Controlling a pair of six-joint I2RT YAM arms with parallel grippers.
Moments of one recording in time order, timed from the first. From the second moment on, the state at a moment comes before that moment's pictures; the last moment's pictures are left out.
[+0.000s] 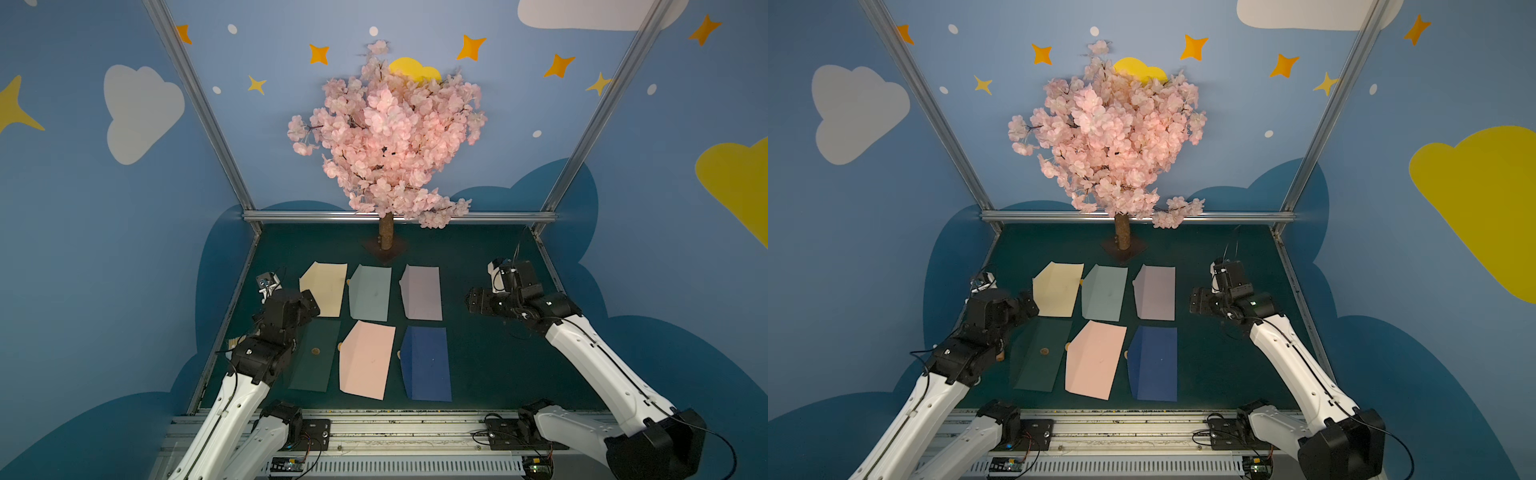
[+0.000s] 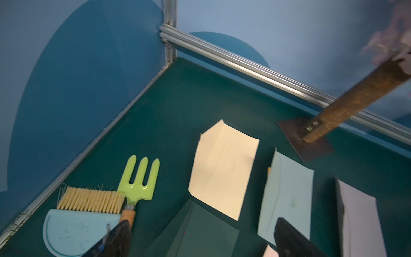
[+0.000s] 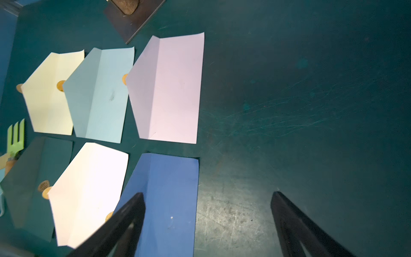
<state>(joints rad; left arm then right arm) -0.16 0.78 0.77 -0.60 -0.41 -0.50 0.38 1.12 1.00 -0.75 -0.01 0.38</state>
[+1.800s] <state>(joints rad) 0.01 1.58 0.35 0.87 -0.03 -0.04 -0.02 1.53 0.41 0.67 -0.19 0.01</state>
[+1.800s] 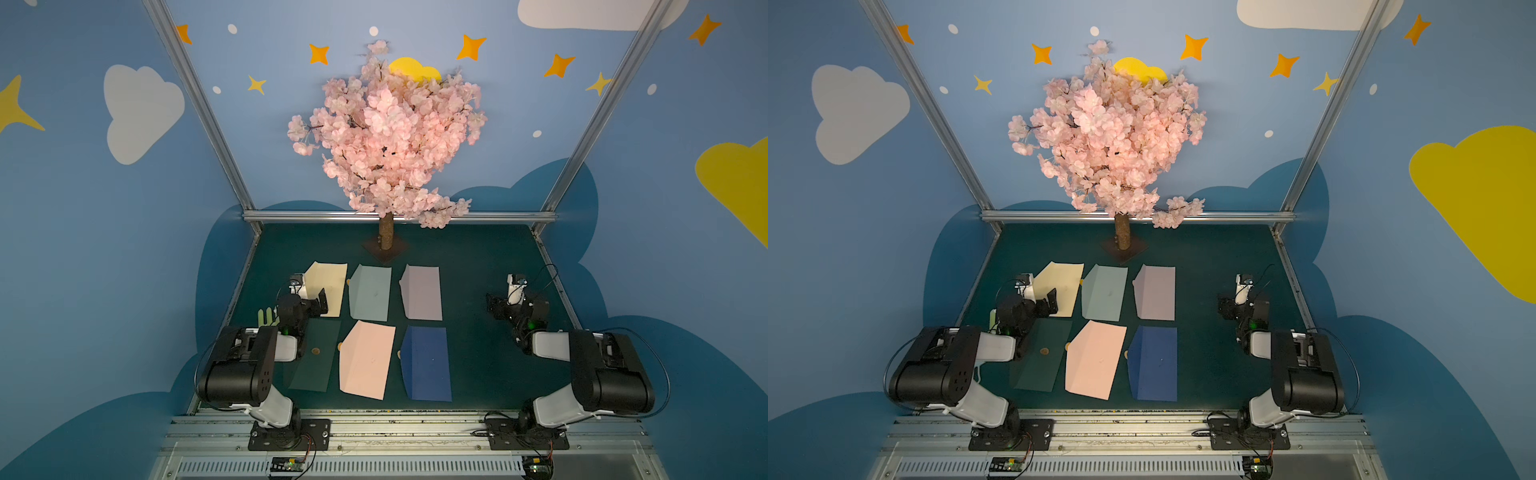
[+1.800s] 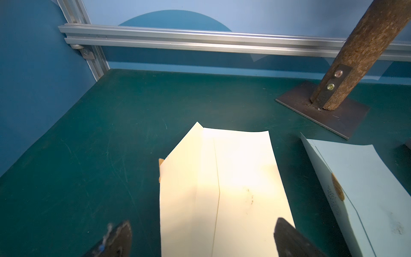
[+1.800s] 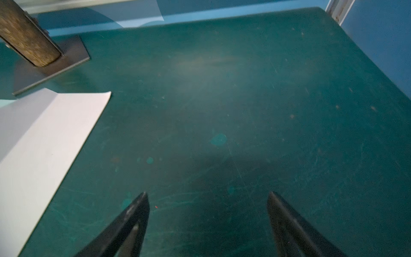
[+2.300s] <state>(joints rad) 0.01 1.58 0.35 0.87 -0.03 -0.03 -0.02 1.55 0.39 0.80 -0.20 0.00</state>
